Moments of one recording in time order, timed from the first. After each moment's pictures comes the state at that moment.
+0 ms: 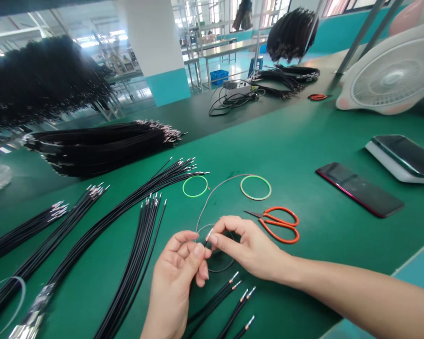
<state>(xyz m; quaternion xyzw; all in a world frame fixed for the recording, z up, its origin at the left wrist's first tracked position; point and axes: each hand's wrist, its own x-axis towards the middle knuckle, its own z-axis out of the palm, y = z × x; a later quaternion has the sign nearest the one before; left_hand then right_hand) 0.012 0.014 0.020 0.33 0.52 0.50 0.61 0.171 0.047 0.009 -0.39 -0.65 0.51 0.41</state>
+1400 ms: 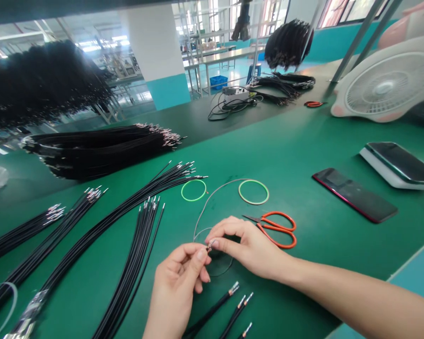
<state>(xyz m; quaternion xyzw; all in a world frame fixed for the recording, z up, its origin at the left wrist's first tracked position) 0.007 0.011 0.006 0.46 0.58 0.41 0.54 0.180 0.054 0.001 -0.41 -0.68 0.47 0.38</state>
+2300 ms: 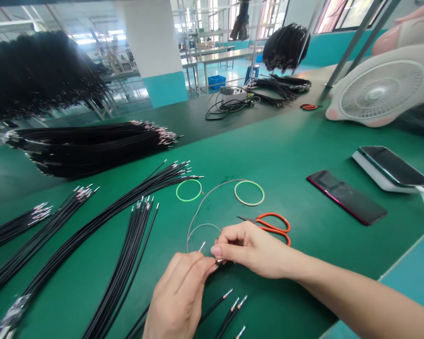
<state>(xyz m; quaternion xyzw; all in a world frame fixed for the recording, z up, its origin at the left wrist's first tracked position) -0.001 0.008 0.004 0.85 0.37 0.35 0.10 0.194 0.052 0.013 -0.38 -0.56 0.67 0.30</state>
